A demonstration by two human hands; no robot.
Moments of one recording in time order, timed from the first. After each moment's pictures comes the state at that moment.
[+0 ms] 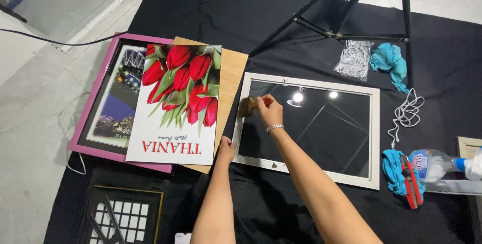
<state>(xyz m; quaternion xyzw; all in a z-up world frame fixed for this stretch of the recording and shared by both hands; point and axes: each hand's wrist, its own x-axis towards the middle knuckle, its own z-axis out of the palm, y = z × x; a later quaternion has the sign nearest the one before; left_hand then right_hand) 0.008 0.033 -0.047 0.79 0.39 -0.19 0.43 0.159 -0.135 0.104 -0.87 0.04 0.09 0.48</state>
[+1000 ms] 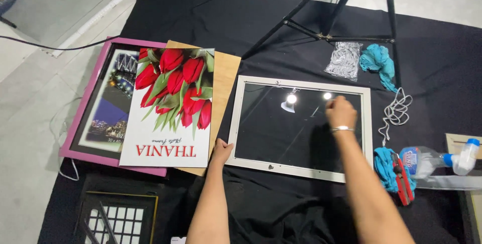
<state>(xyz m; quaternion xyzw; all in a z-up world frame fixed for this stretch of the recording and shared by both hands) 0.010 0.038 -0.060 0.78 0.37 -0.19 0.46 0.217 -0.371 0.097 -0.99 0.05 -0.02 0.10</state>
